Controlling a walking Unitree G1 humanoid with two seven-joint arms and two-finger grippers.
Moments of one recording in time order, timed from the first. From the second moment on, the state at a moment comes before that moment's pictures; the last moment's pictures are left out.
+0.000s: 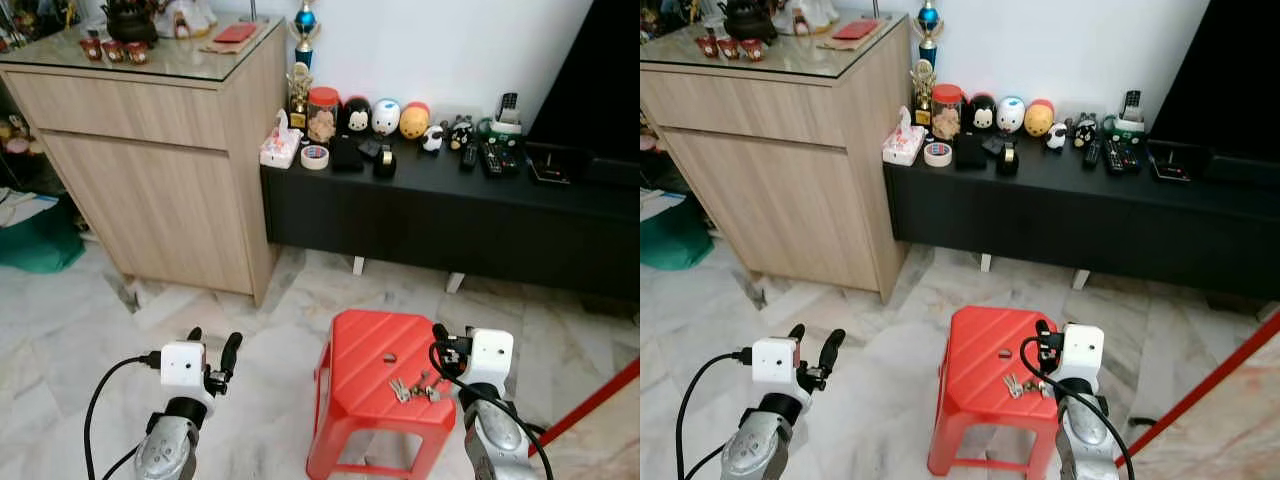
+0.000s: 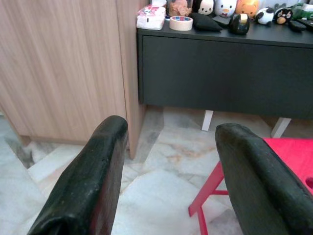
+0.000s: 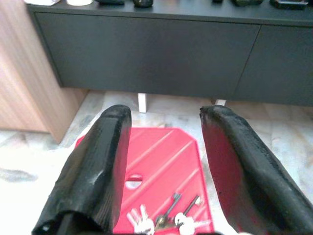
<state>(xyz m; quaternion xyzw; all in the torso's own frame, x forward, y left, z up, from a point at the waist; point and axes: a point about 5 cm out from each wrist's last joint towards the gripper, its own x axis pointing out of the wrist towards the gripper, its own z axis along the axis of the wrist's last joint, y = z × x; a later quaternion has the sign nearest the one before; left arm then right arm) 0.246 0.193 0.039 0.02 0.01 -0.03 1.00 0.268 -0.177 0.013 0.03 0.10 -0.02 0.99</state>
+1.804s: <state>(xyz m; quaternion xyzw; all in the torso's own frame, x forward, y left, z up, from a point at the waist) 0.254 0.181 0.042 0.01 0.03 -0.04 1.00 0.289 -0.163 0.016 0.03 0.13 0.00 0.99</state>
